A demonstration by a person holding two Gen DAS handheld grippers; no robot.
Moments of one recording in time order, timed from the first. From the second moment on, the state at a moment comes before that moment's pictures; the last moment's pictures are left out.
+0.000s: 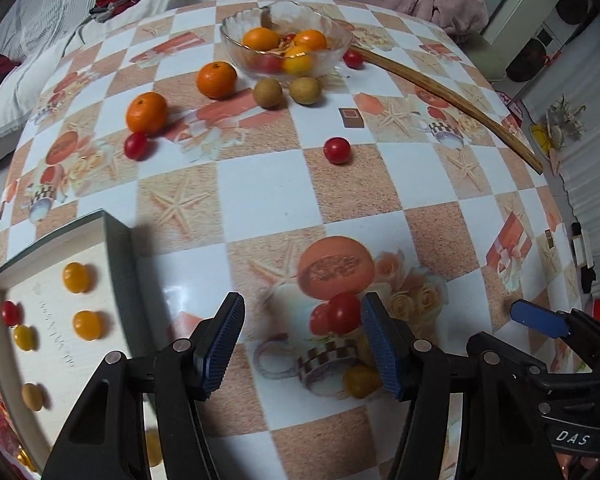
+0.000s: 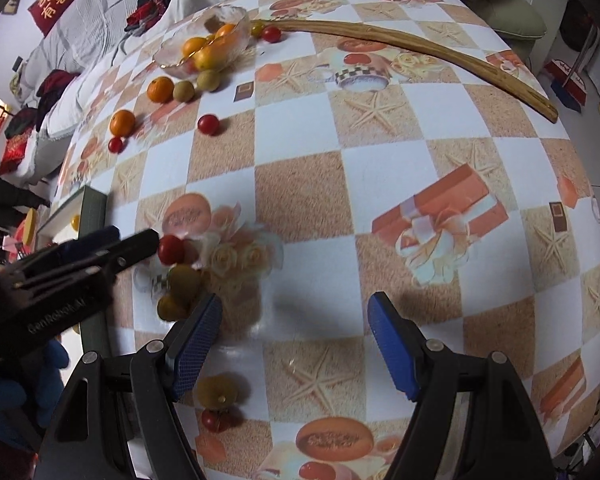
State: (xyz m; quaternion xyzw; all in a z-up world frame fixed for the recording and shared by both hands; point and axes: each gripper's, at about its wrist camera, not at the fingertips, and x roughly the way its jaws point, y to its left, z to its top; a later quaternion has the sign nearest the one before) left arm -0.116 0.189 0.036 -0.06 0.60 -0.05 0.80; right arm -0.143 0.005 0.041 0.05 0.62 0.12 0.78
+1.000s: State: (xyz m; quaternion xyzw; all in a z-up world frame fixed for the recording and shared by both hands) left arm -0.122 0.157 0.013 -0.06 0.60 0.07 0.80; right arm -0.019 0.109 0.016 -0.07 0.57 0.24 0.79
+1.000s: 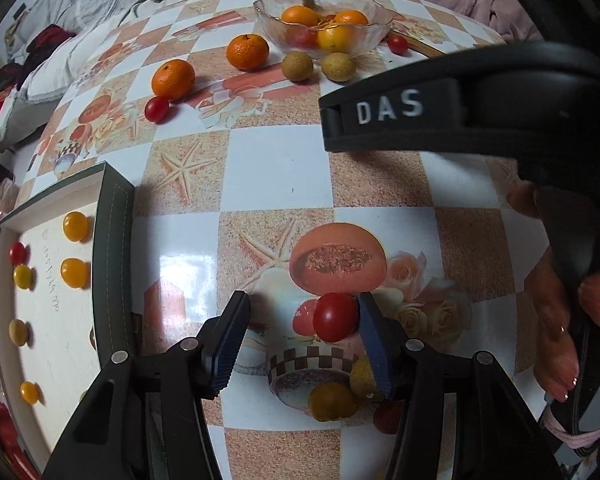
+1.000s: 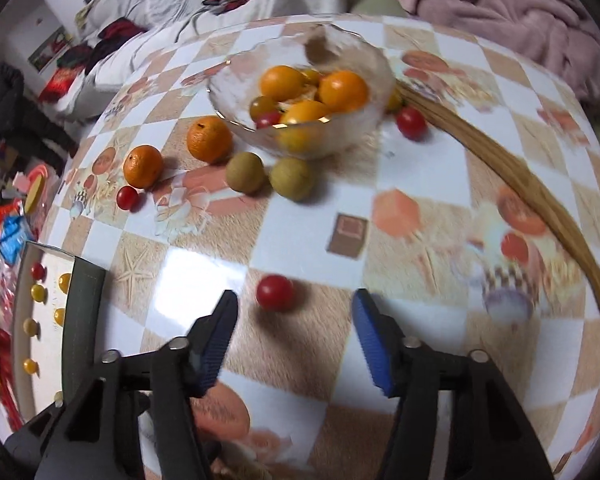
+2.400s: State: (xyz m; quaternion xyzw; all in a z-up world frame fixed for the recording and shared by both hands) left arm -0.217 0.240 0.076 -0.16 0.55 0.11 0.82; right arm -0.129 0.090 0.063 -0.02 0.60 0.30 0.74
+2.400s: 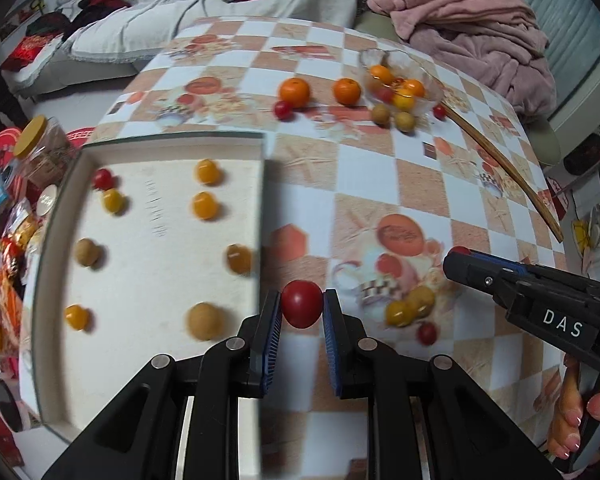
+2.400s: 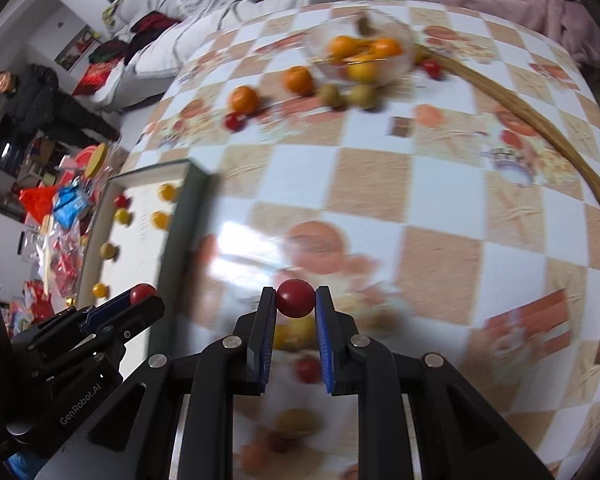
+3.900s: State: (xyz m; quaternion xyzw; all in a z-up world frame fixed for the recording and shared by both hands) left arm -0.316 0.367 0.022 -0.13 0.59 0.19 0.77; right arm -0.207 0.303 0.022 -0.18 0.58 0.36 0.70
